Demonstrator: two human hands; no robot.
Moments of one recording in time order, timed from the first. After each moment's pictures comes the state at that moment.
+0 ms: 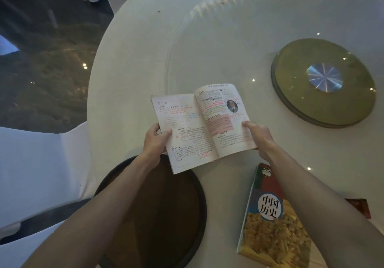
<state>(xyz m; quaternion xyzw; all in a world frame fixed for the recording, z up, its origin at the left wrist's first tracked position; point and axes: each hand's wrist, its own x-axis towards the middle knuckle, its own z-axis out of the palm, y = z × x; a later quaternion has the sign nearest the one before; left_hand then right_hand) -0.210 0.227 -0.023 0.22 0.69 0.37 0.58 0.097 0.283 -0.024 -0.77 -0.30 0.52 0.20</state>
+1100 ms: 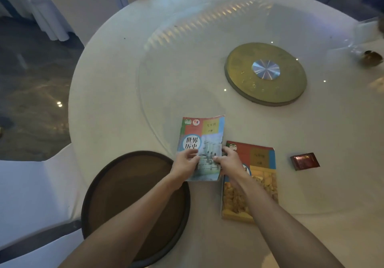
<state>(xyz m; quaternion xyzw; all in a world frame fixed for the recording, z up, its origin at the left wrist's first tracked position) -0.078 0.119 -0.008 0.42 0.63 0.21 0.62 0.091 0.105 0.001 -0.71 -0.26 0.58 0.31</state>
